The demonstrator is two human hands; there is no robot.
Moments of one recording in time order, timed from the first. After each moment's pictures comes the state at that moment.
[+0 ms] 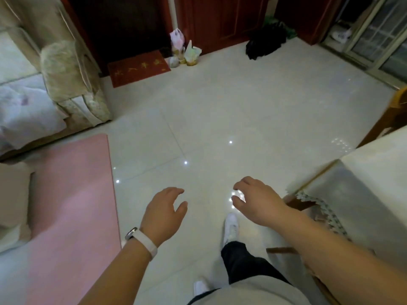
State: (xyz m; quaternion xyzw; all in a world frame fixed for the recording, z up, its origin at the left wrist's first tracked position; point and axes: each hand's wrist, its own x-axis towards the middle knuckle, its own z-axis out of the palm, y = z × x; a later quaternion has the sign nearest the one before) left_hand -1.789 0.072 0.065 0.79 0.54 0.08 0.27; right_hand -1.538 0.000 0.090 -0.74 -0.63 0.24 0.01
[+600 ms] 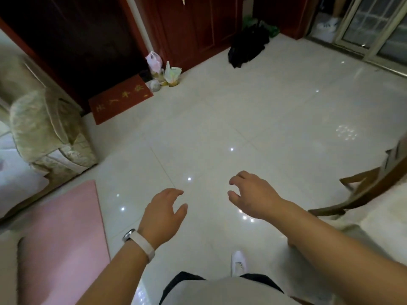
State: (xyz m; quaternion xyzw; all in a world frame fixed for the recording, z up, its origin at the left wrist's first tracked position) left_hand -1.583 0.323 0.094 0.83 0.50 0.01 0.24; right_hand -1.340 0.234 0.096 -0.76 -0.59 0.24 0.07
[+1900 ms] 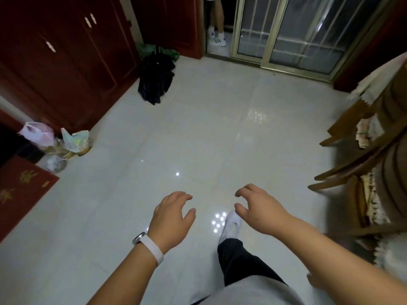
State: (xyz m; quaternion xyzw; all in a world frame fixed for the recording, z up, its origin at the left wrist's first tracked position) left_hand -1.245 0.818 0.058 0.93 0.21 -0.04 0.30; right_hand -1.109 0.609 0.075 -0.91 -0.30 0.25 0.13
